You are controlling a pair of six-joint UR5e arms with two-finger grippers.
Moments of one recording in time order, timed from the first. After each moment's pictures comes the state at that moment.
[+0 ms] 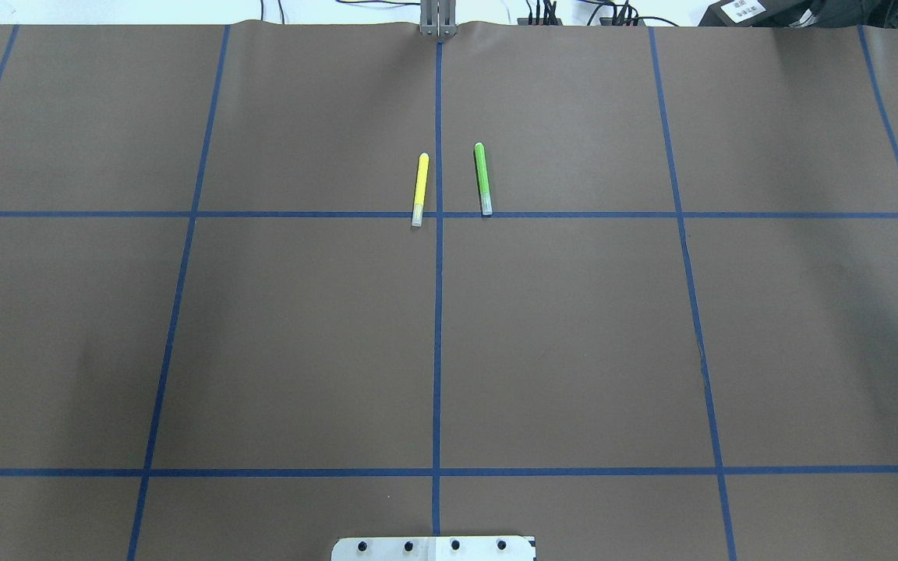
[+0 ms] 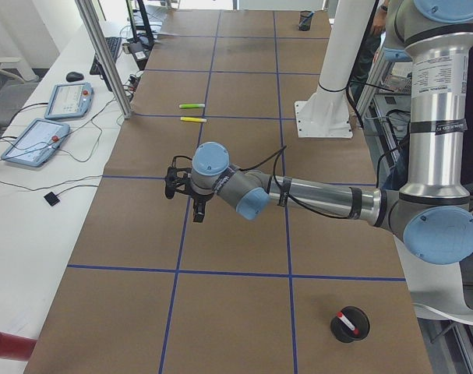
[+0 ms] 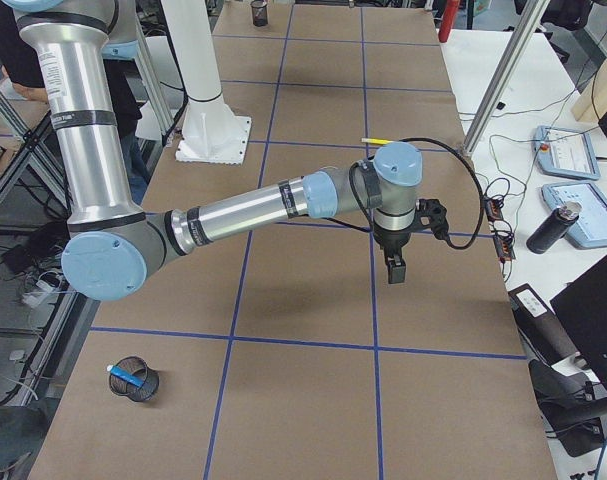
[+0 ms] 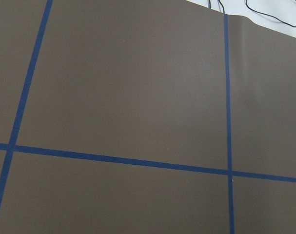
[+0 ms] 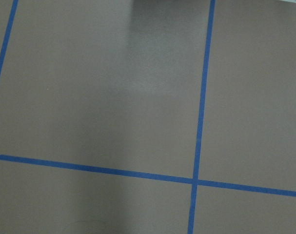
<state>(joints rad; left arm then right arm) -1.40 -1.51 -1.75 -2.03 -2.41 -0.55 1.50 -1.40 1.76 -1.69 2.28 0.08</state>
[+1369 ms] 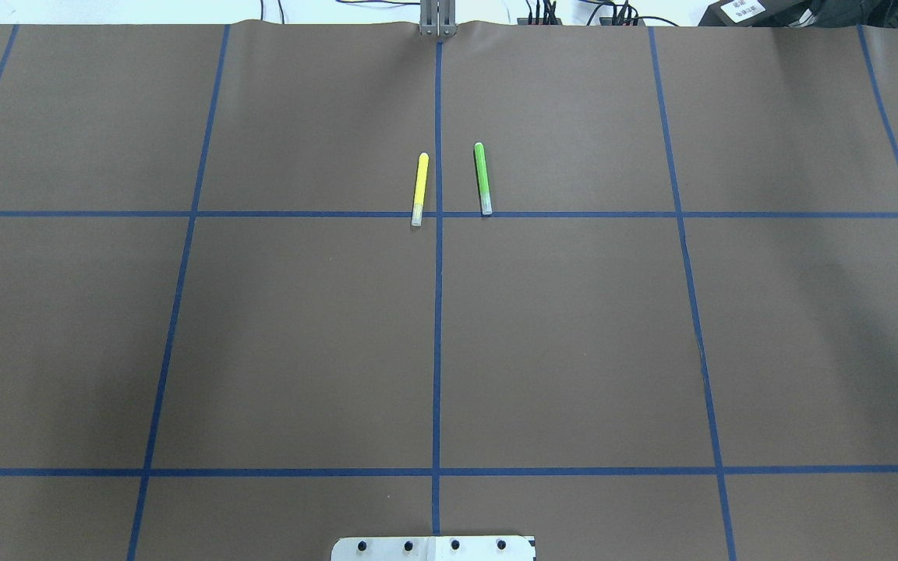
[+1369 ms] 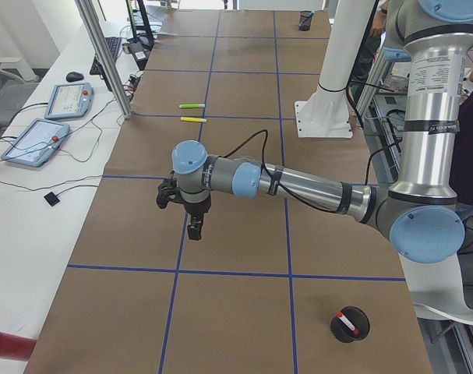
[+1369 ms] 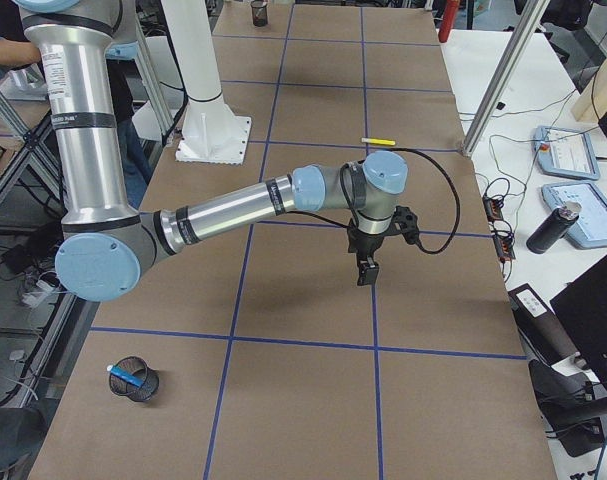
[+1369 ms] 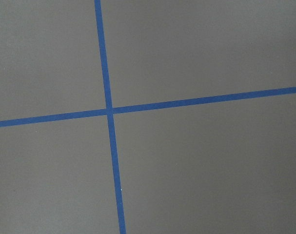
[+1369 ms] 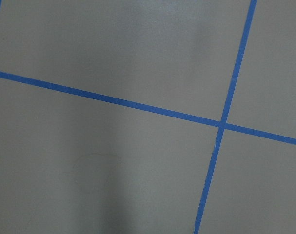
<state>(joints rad) -1.43 -1.54 -1.80 -1.54 -2.40 -0.11 1.43 -1.47 1.82 -1.85 2.28 -0.07</state>
